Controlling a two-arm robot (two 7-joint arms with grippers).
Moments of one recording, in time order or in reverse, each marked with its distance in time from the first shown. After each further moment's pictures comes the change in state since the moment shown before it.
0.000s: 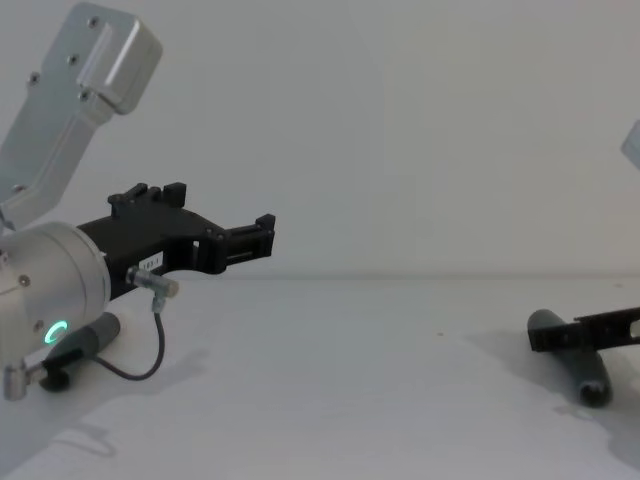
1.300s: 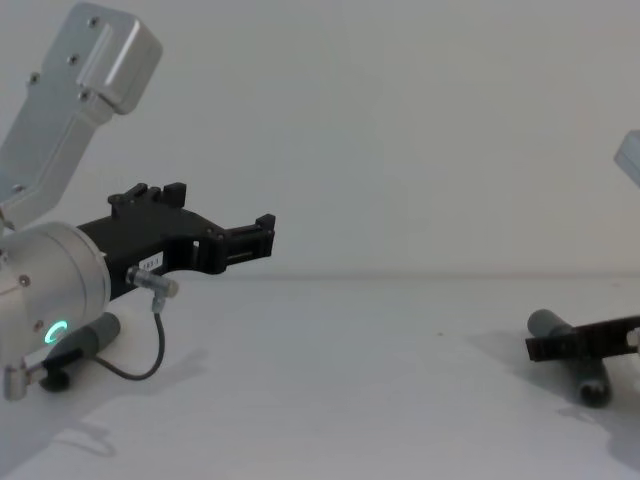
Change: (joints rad) left arm 0.000 0.000 0.000 0.000 0.000 0.000 0.000; right arm 0.003 -0.009 -0.001 0.017 -0.024 0.000 0.013
